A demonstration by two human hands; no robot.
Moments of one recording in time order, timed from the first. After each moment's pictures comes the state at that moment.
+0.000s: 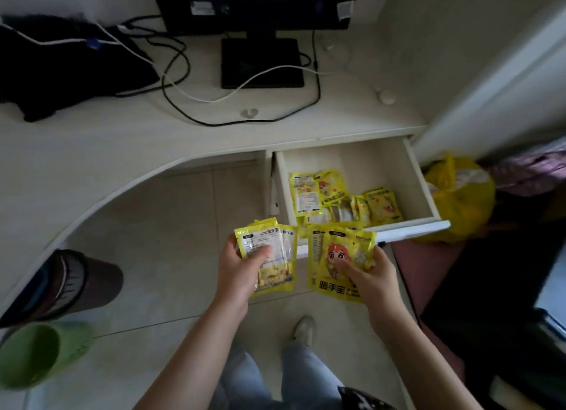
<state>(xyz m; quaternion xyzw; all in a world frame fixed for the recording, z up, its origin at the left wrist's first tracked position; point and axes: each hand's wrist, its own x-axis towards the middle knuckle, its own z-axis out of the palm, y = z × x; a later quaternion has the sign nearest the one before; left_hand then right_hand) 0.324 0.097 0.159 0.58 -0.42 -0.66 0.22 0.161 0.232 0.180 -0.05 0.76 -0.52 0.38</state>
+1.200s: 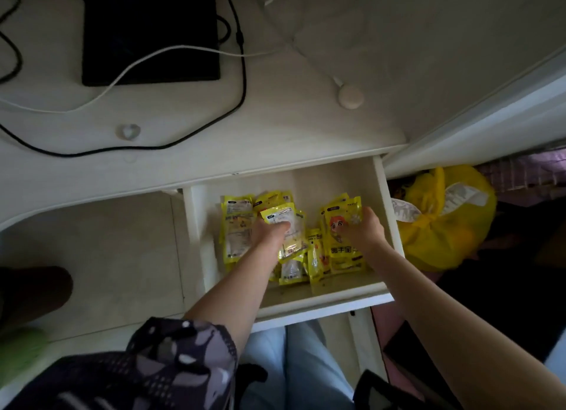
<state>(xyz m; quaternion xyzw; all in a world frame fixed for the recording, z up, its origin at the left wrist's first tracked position) -0.019 0.022 0.012 0.70 -0.37 -0.62 0.02 -0.167 0.124 0.024 -0.08 0.89 -0.20 0.40</state>
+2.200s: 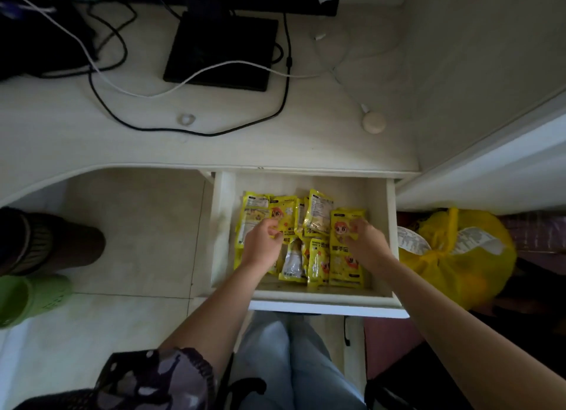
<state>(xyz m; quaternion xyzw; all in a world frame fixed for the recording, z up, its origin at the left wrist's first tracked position) 0.026 0.054 0.045 0.65 -0.62 -0.45 0.03 -0.174 0.128 0.062 -0.36 0.83 -0.07 0.41</state>
